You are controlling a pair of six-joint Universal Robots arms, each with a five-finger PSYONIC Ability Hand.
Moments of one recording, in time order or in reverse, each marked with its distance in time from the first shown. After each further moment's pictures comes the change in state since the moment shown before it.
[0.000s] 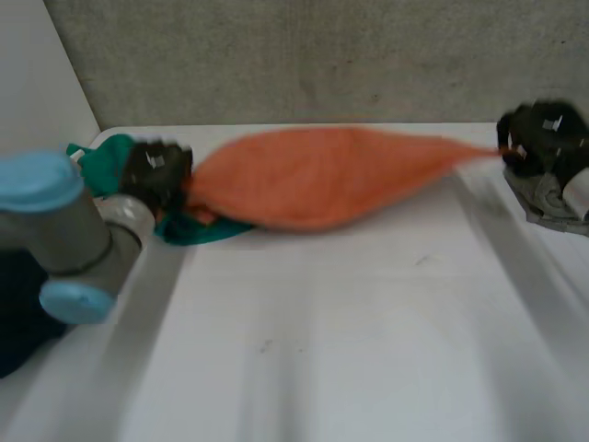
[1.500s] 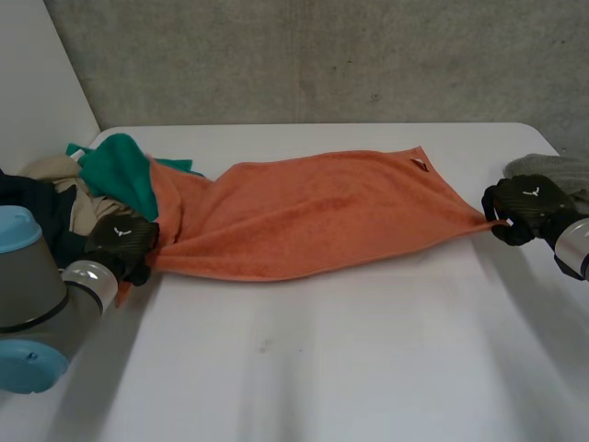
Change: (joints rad) left arm 0.149 0.105 -0.305 -0.053 0.035 0.089; right arm -0.043 0.044 0.088 0.211 -0.044 -0.162; left_hand 0.069 0.107 0.097 0.106 0.068; right_hand 0.000 0.000 -0.002 -0.001 -0.004
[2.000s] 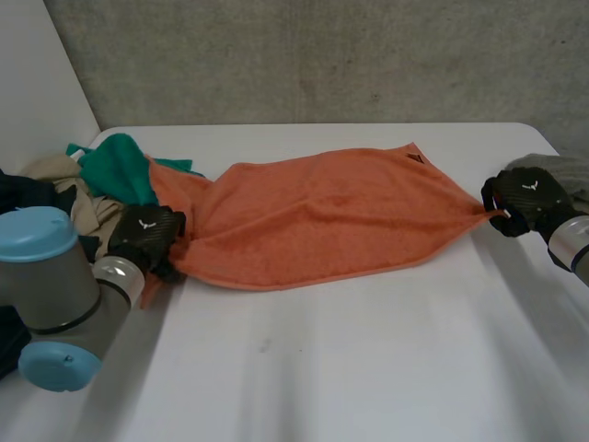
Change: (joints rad) left arm -0.114 -0.019 0.043 0.044 -0.069 -0.049; right arm 0.007 0.056 -0.023 -0.119 0.005 0.052; left_hand -0.535 -0.562 -0.550 -0.567 -0.552; right_hand 0.000 0.000 0.000 0.000 0.000
